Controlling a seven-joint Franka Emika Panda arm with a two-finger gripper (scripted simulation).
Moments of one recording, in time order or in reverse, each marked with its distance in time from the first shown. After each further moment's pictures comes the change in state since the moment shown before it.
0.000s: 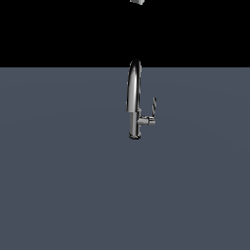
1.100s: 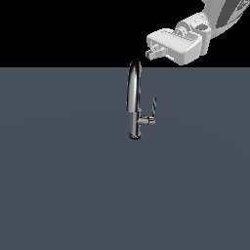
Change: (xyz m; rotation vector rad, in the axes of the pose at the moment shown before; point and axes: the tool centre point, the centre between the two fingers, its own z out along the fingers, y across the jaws) arm 0.156 0.016 0.013 0.403 -0.321 0.373
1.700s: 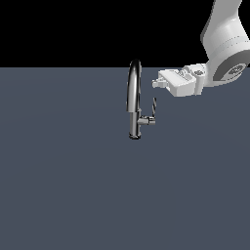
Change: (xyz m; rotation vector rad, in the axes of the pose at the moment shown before) arm 0.105 0.005 0.002 0.269 -0.212 0.253
